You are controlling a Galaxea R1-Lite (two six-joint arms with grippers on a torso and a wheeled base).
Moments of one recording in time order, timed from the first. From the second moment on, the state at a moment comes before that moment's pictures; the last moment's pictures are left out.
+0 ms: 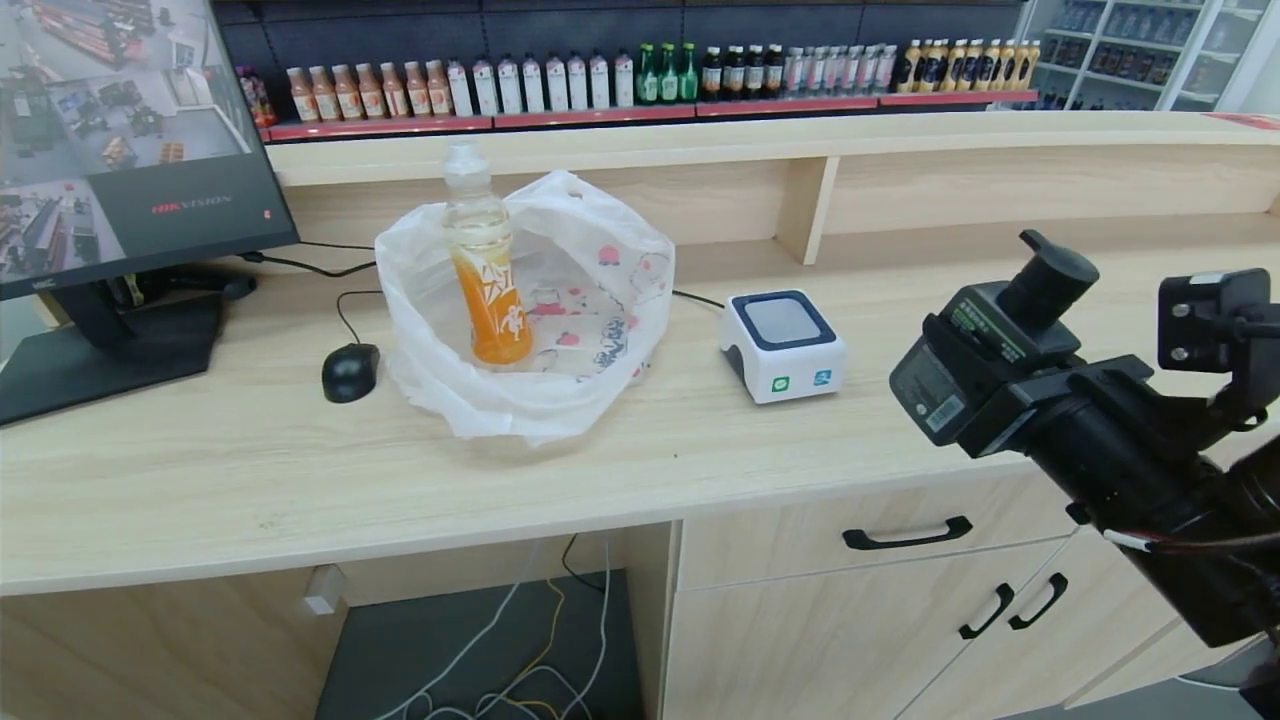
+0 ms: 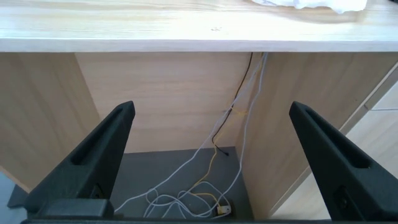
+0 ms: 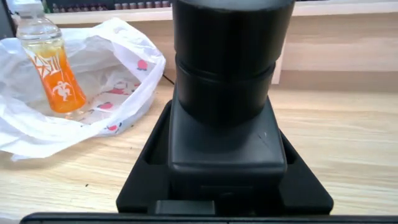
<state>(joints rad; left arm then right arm) 0.00 0.00 0.00 0.00 0.00 0.01 0.48 1.59 -0.38 -1.54 -0.14 -0.08</state>
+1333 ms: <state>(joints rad) 0.00 0.00 0.00 0.00 0.00 0.01 0.44 1.93 -1.05 -1.35 0.31 -0.82</state>
